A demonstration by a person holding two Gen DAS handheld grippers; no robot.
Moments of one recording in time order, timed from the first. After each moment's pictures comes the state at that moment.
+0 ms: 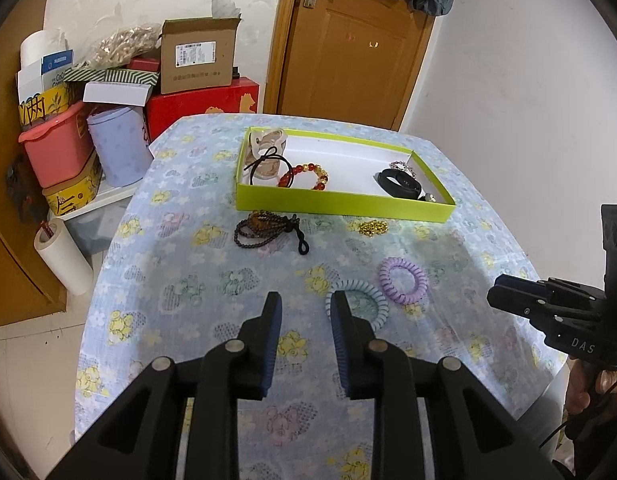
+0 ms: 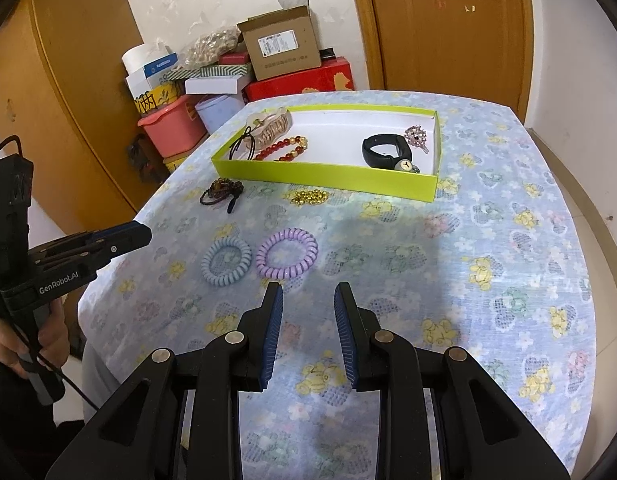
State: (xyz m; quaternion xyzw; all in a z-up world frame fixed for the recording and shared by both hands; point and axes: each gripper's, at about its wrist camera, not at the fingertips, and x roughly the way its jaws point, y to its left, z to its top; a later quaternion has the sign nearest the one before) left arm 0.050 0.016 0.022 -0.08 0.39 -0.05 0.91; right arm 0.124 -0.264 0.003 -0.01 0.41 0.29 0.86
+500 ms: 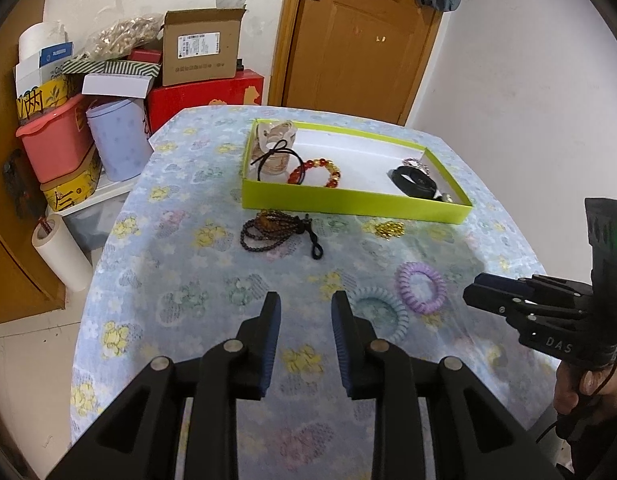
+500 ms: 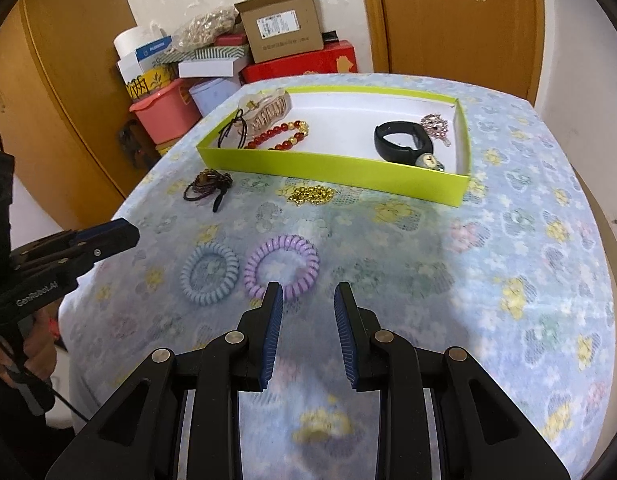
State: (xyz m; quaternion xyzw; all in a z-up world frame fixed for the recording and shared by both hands) left arm 0.071 0.025 0.009 -0.08 0.40 -0.04 0.91; right arm 0.161 -0.234 -0.020 -0.03 0.44 0.29 0.85
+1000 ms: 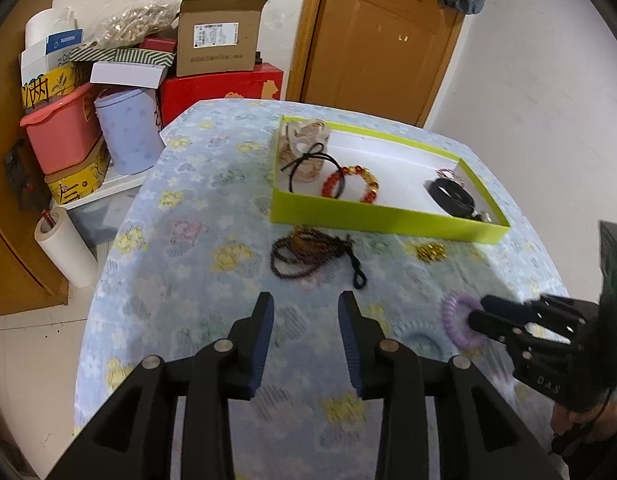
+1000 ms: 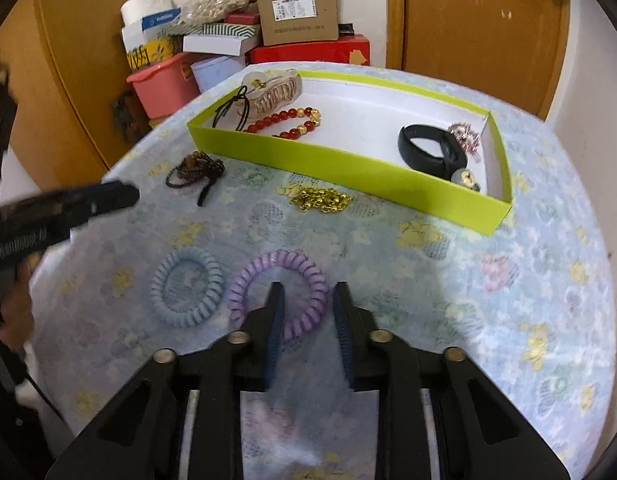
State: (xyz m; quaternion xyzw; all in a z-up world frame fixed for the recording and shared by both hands) left arm 0.108 0.046 -0.005 -0.09 0.41 -0.01 0.91; right arm 0.174 -0.204 -0.037 -0.10 0.42 0.28 0.86
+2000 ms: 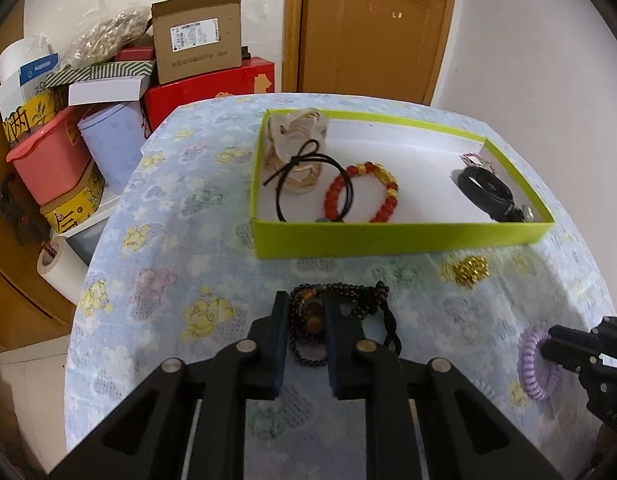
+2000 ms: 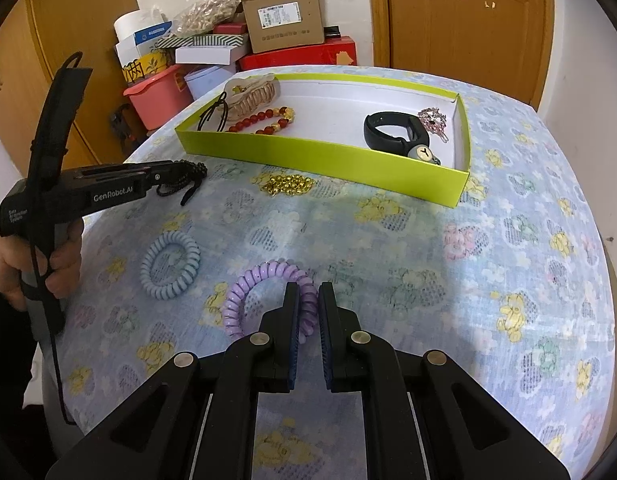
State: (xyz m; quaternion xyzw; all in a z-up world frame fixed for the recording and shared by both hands) left arm 0.159 0.028 -0.027 -0.03 0.43 -0.01 0.90; right arm 0.170 -0.239 -0.038 -0.06 0.43 0.28 0.85
